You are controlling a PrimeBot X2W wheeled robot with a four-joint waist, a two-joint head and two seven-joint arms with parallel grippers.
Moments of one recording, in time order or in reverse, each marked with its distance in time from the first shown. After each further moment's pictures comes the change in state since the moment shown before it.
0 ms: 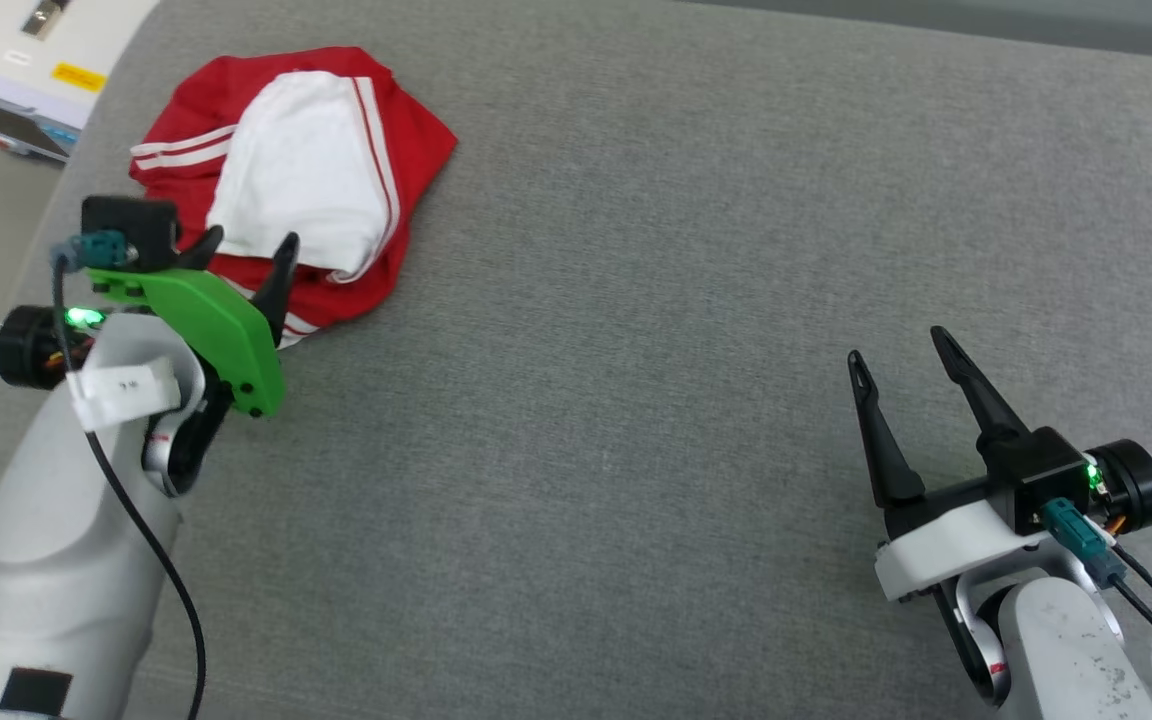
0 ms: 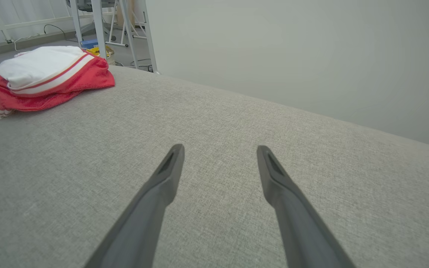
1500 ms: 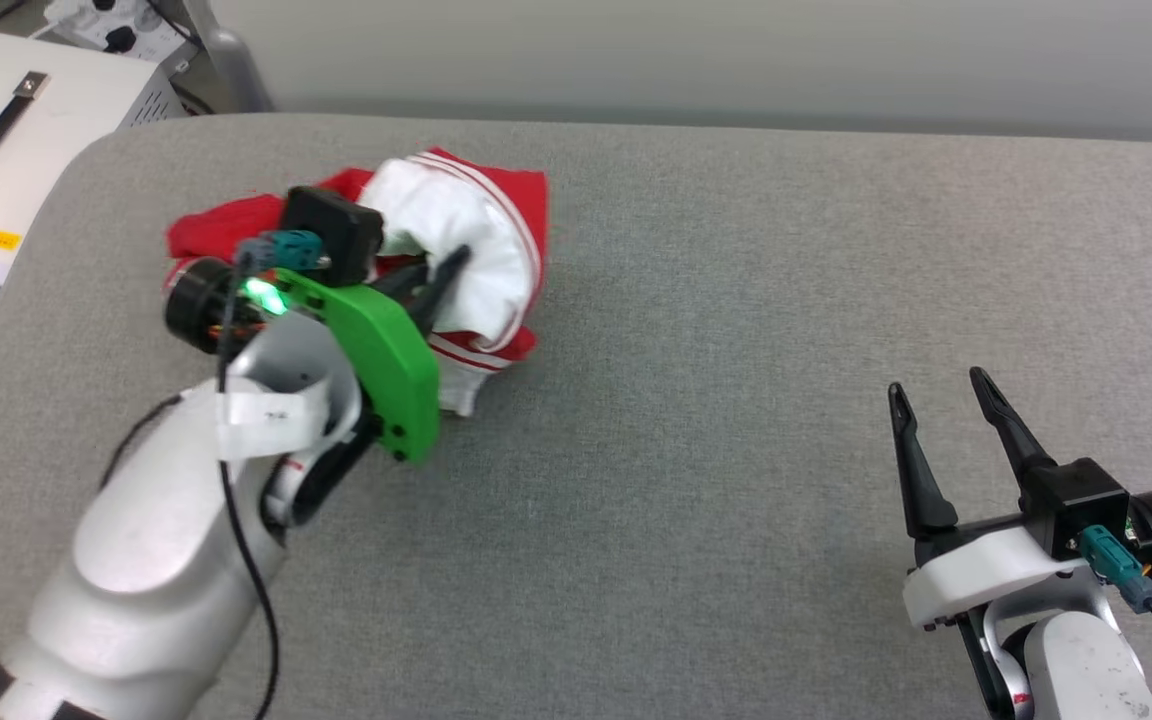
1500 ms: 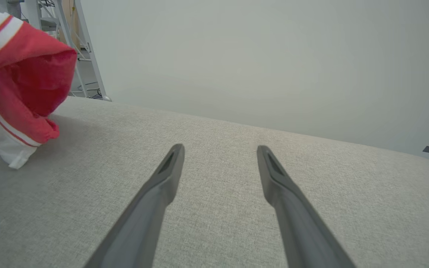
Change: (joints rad) left arm -0.023 0.097 -0.360 -0.368 -0.192 0.054 0.131; right arm 0.046 0.013 -0.077 0.027 0.039 0.000 0.000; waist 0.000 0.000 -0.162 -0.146
